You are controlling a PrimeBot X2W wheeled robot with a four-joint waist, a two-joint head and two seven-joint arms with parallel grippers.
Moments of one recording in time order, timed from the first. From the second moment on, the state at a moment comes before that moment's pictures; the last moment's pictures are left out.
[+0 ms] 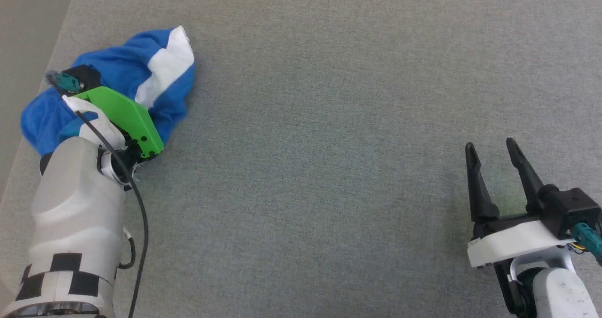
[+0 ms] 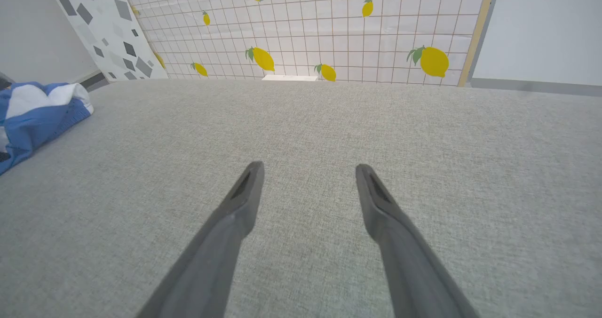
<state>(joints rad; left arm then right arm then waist) -0.84 0.25 -0.04 0.92 -0.48 -0.04 0.42 -0.08 -0.05 -0.03 -0.02 0.08 0.13 -0.13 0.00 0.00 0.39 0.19</state>
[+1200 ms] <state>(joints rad) -0.47 0.22 -0.63 0.41 -0.85 -0.06 0.62 0.01 -0.05 -0.06 0.18 0.22 0.13 -0.25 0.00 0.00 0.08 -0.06</state>
